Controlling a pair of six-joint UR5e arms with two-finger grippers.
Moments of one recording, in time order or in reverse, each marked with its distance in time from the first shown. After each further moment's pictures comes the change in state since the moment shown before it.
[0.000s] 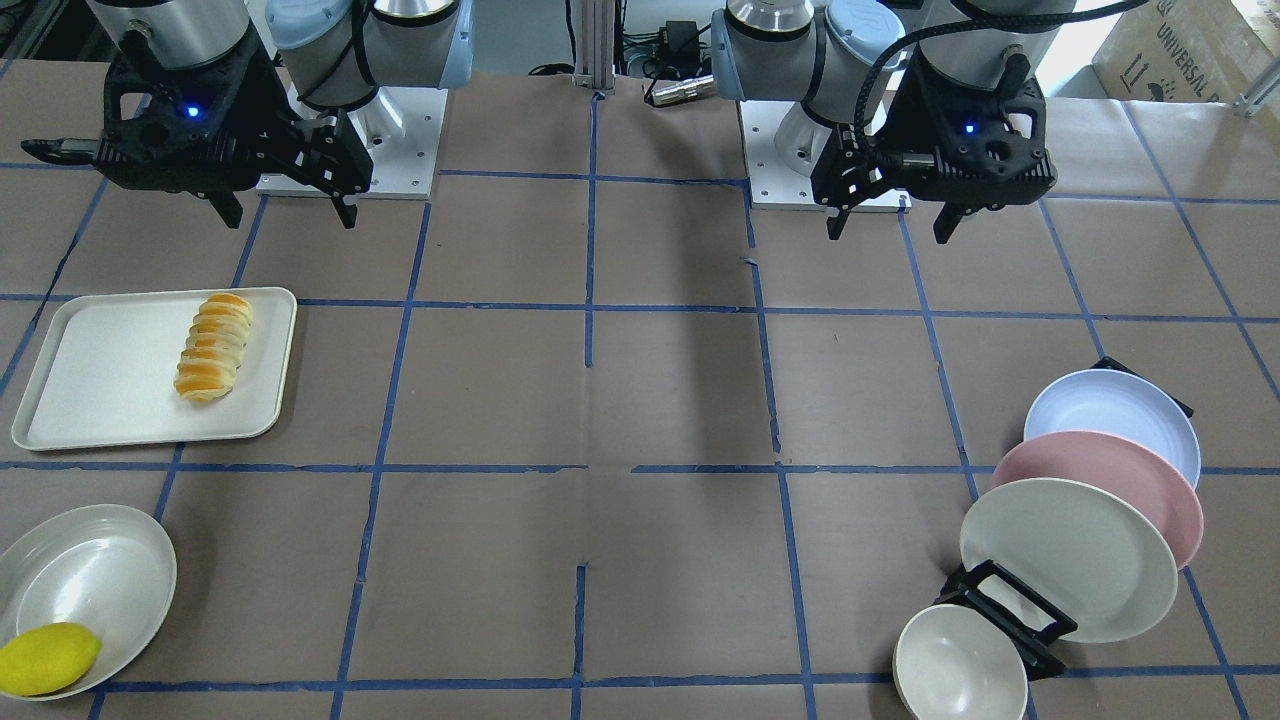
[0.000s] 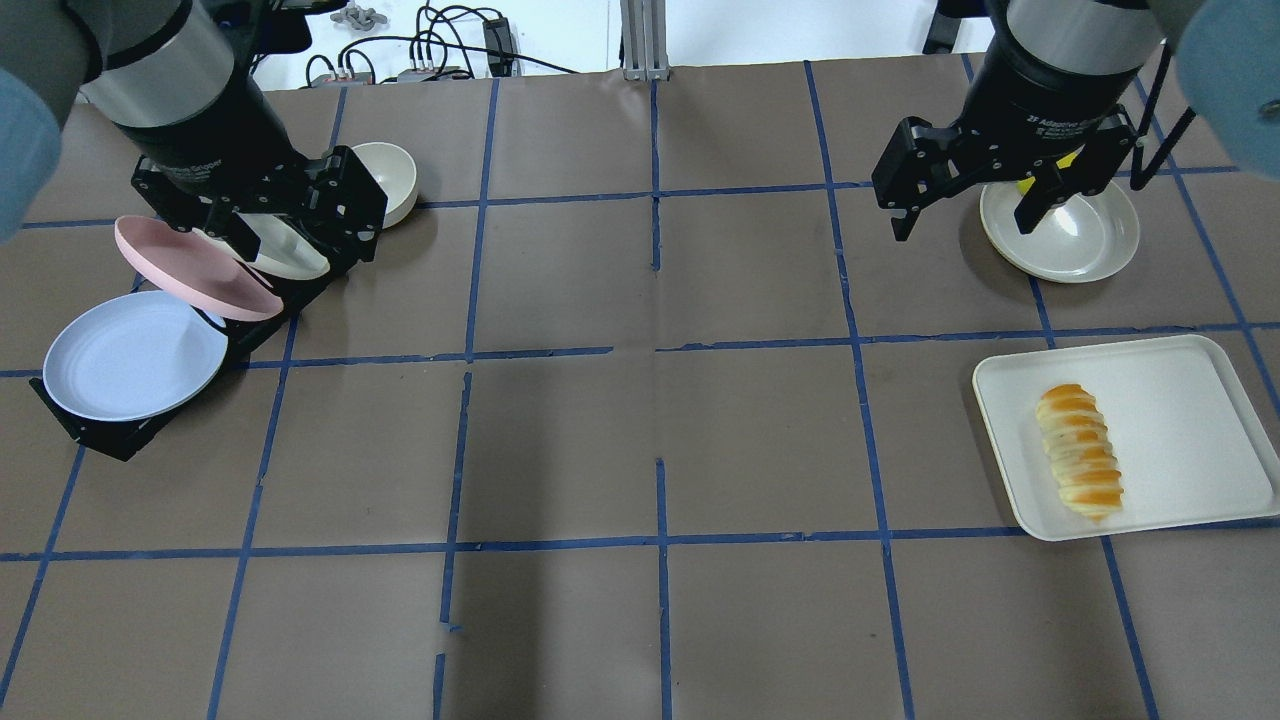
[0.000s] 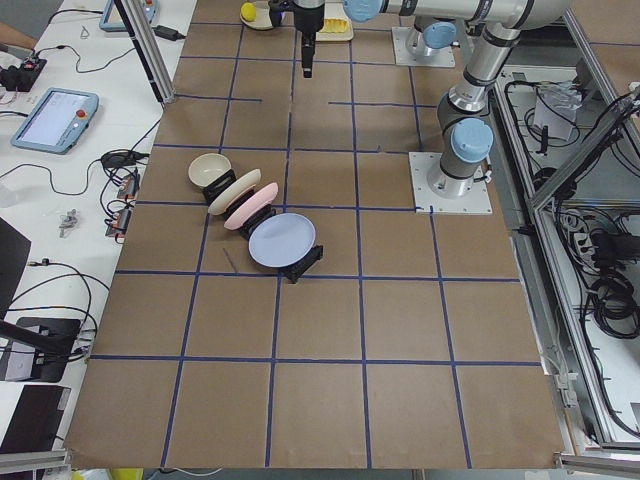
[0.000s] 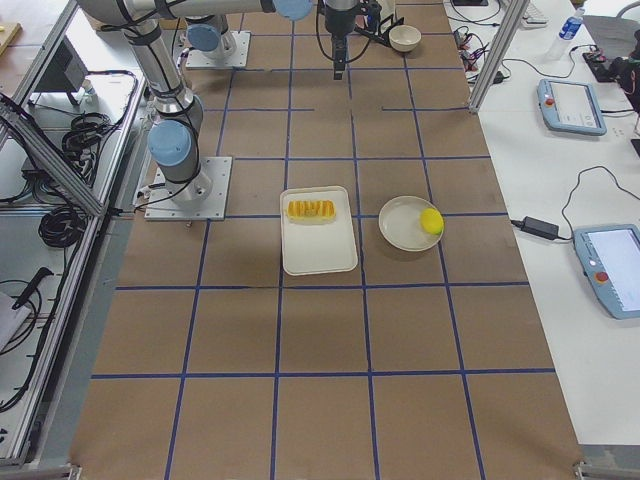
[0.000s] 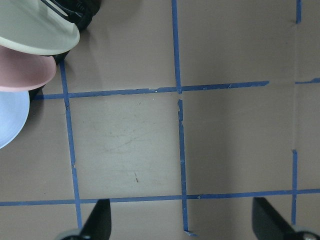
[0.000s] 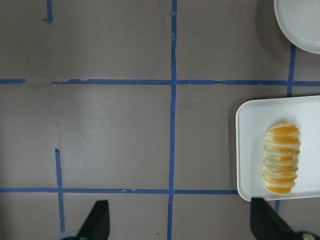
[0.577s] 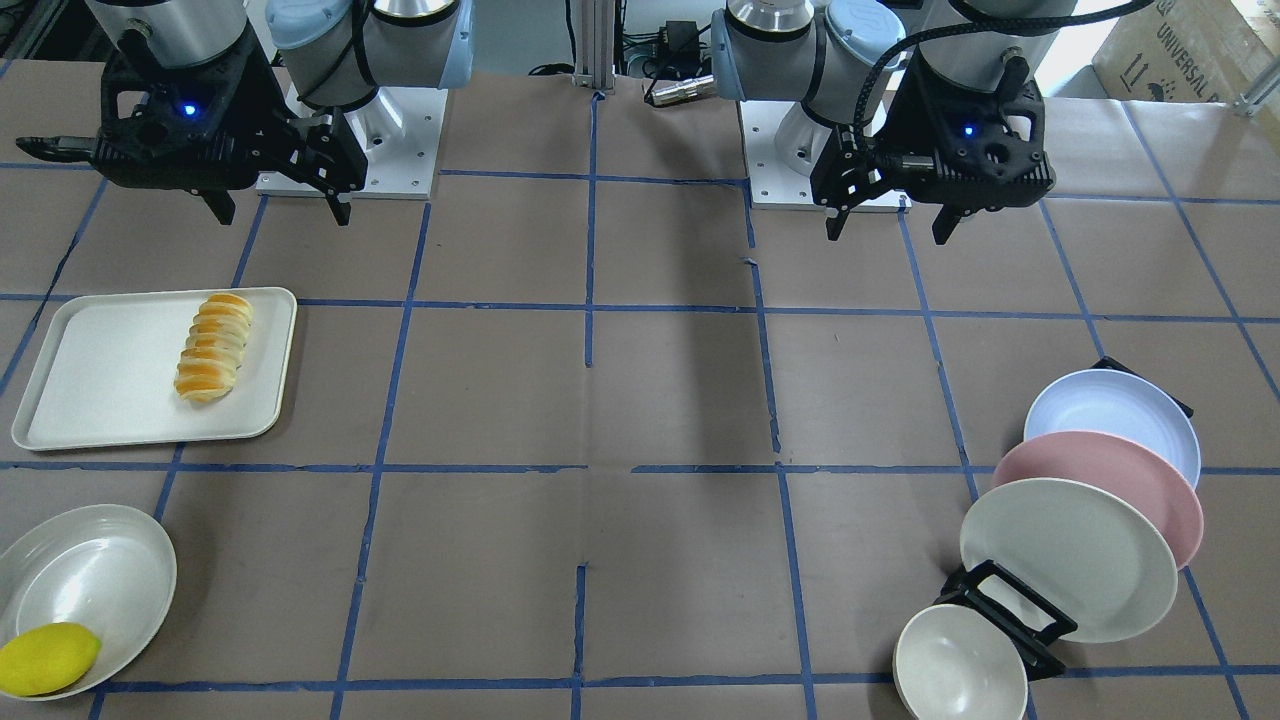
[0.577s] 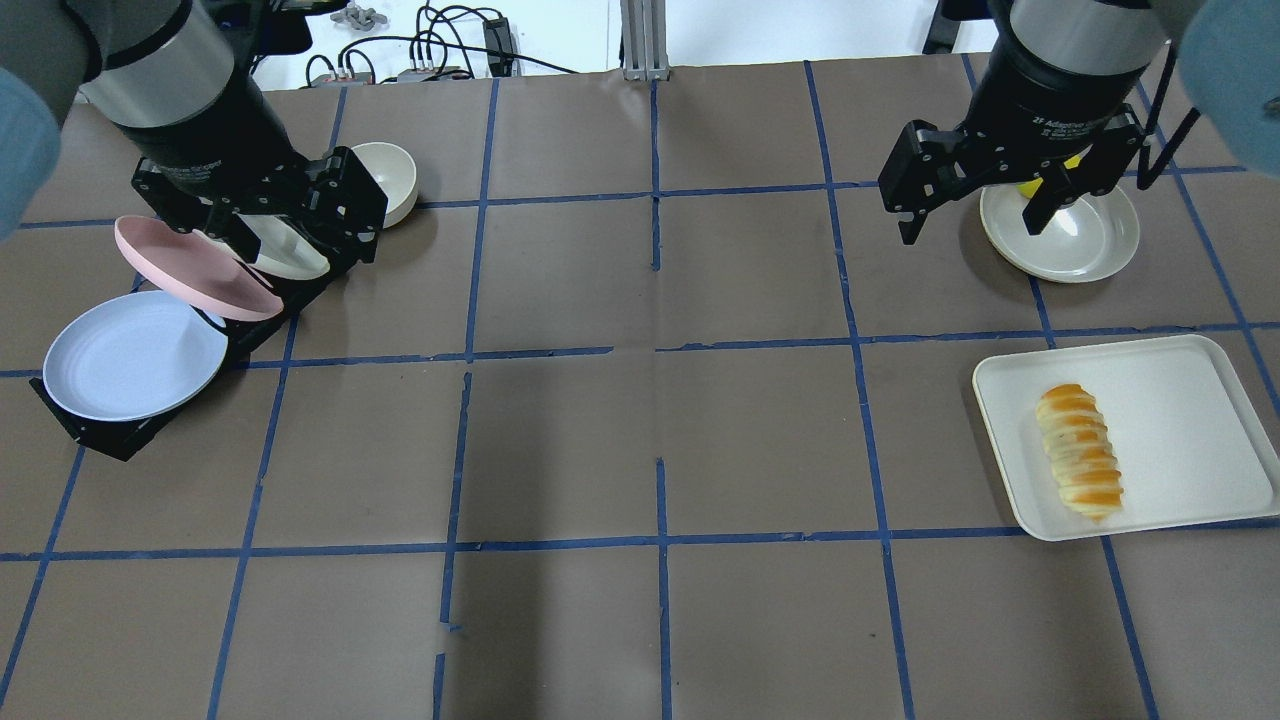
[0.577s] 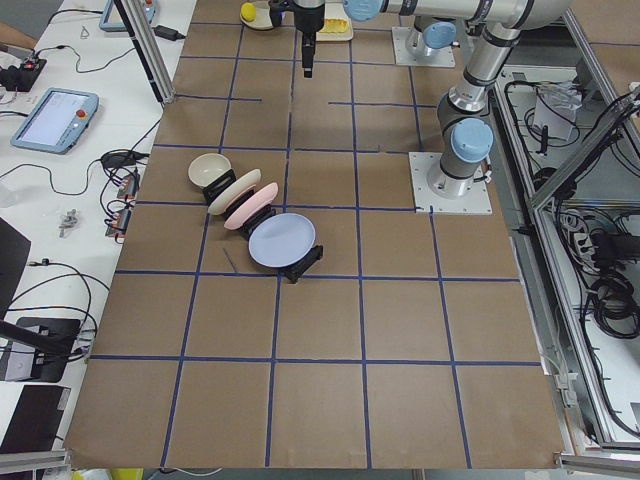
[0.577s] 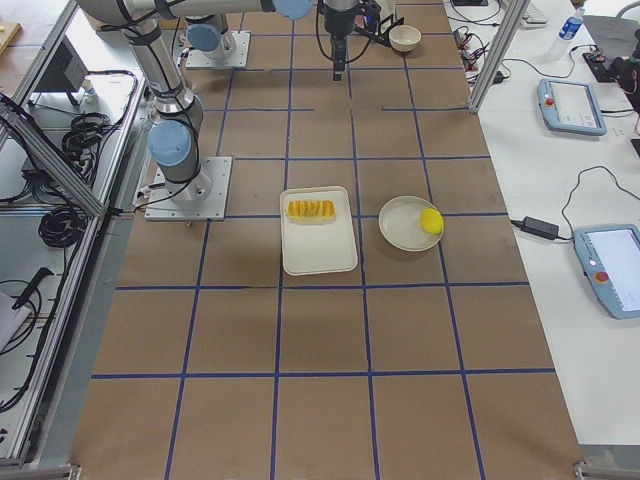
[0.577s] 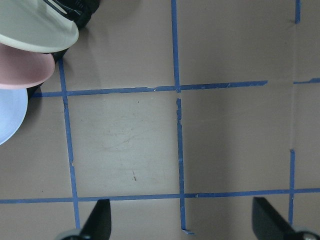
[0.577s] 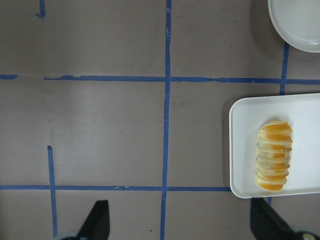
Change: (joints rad) left arm 0.009 -0.006 0.000 -0.003 -0.001 0.014; right arm -0.001 0.001 0.000 0.011 -0.027 -0.017
